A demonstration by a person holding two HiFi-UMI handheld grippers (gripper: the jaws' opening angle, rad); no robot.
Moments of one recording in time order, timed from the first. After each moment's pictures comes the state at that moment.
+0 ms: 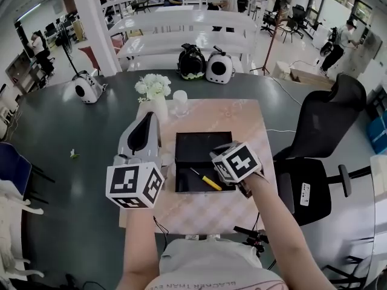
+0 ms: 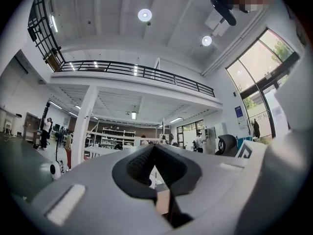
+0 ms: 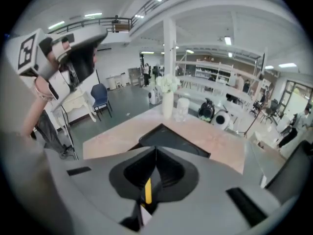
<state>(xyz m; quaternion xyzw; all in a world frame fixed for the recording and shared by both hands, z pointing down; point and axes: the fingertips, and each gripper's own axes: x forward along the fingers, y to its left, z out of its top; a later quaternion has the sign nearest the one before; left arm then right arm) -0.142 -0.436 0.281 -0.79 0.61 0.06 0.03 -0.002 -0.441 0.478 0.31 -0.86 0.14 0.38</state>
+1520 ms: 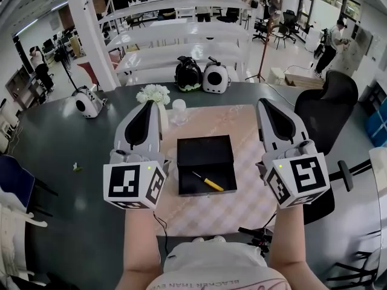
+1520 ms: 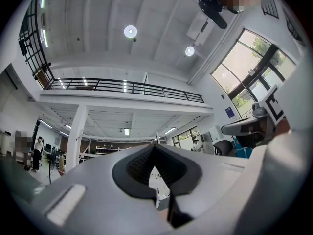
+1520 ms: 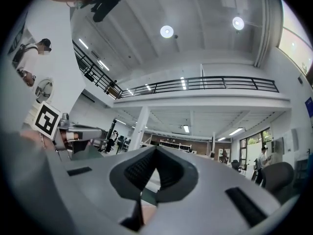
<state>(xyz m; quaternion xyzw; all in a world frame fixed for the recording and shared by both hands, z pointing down) -0.125 -0.405 0.204 -0.80 0.57 0.09 0.14 0.081 -0.392 0.190 0.53 -0.84 -0.16 0.00</state>
